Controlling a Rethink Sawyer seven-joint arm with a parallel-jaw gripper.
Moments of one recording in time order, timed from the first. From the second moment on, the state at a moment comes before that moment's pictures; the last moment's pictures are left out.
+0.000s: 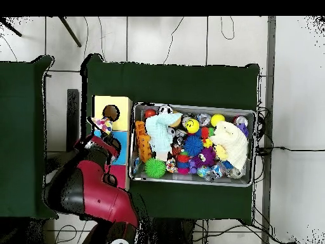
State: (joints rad) arm 0.34 -0.75 -0.19 2.02 0.61 -0.26 2.08
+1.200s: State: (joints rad) arm 0.41 -0.64 -0.30 1.89 0.68 -0.13 2.08
